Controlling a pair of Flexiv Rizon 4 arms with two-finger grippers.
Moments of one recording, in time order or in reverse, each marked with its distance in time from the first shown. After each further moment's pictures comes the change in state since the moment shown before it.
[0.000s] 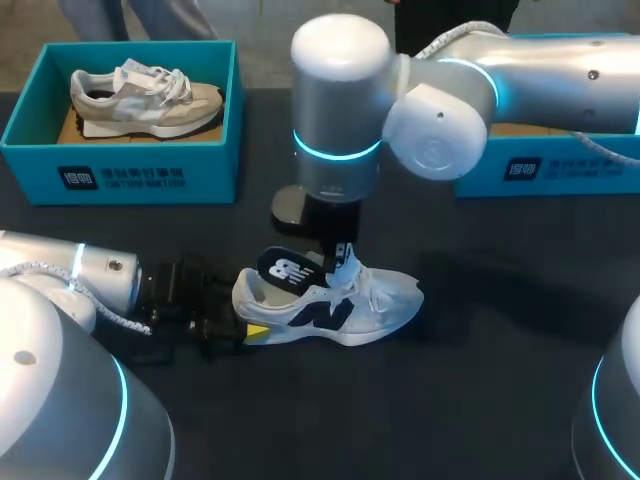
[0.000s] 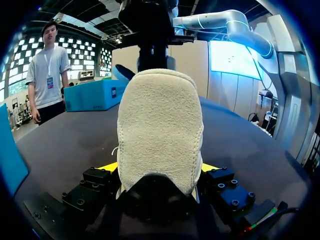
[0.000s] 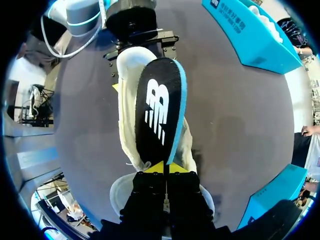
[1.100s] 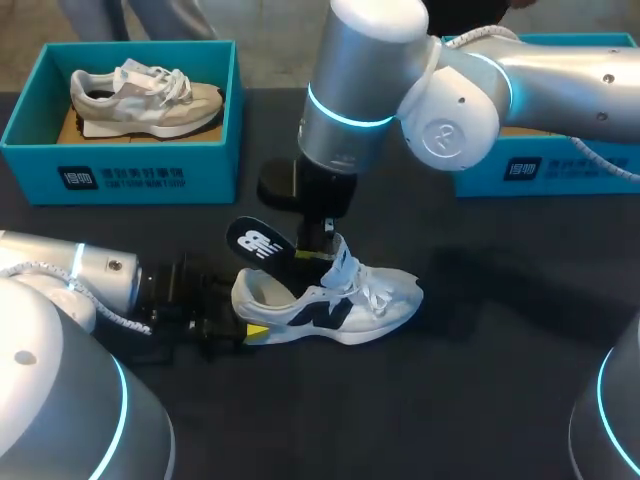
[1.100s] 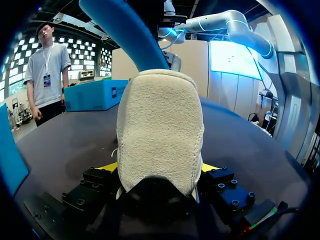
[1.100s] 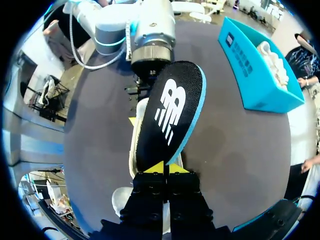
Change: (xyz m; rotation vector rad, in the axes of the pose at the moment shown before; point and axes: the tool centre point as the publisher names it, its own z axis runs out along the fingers) left arm 0.000 0.000 0.000 0.000 0.000 0.000; right arm -0.004 0.052 -0.030 -0.230 0.065 -0.191
